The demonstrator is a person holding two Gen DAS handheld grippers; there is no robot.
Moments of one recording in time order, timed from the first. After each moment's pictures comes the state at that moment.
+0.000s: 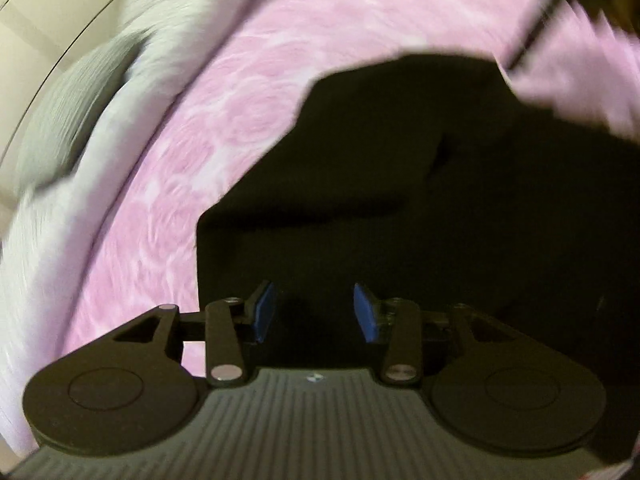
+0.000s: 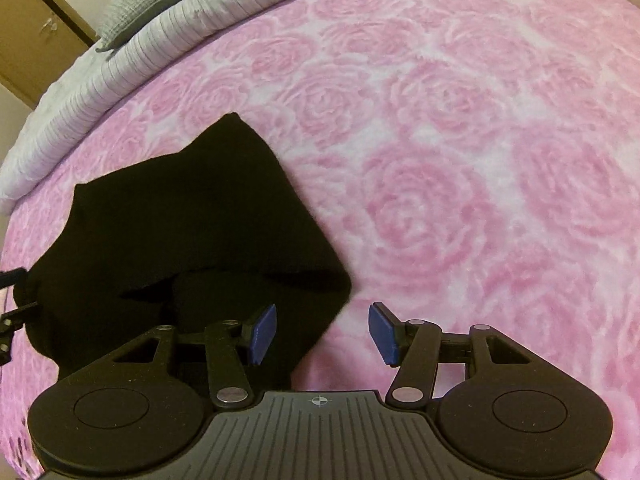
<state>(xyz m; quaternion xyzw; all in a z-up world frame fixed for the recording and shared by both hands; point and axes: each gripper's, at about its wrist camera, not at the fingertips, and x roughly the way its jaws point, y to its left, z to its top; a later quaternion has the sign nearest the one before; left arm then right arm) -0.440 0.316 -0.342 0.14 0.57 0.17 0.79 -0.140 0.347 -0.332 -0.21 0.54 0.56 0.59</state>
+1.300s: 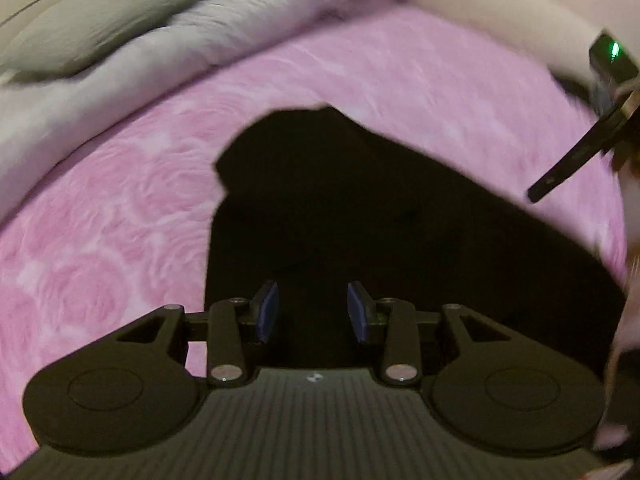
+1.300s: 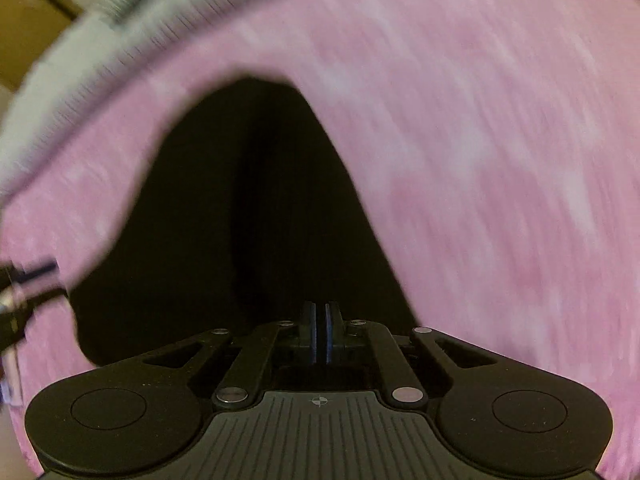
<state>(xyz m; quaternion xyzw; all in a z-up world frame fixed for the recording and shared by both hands) -0.544 0.455 -0.348 -0.08 0.47 0.13 0.87 -0.236 0.395 -0.303 -0.27 0.60 0.49 0.57</state>
